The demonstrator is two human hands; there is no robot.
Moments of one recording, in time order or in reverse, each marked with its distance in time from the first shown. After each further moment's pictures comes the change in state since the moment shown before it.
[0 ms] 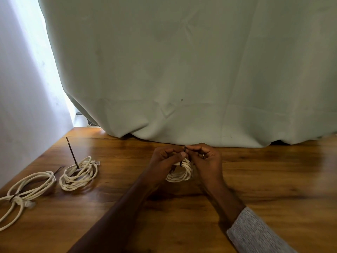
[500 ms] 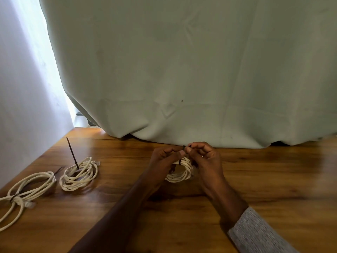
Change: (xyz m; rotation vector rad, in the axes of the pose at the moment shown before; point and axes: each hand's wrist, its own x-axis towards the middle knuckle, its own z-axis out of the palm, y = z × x) left_hand 0.001 0.005 0.003 -0.008 0.018 -0.021; right_hand 0.000 -0.005 0.002 0.301 0.023 0.291
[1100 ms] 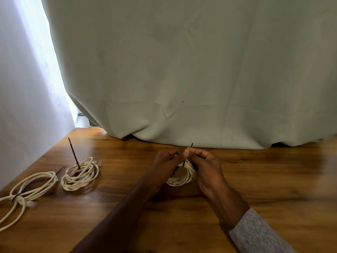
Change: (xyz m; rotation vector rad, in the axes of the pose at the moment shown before) left_hand -0.001 -0.004 0.002 0.152 -0.029 -0.123; right_hand -0.003 -0.001 0.002 0.034 0.068 0.225
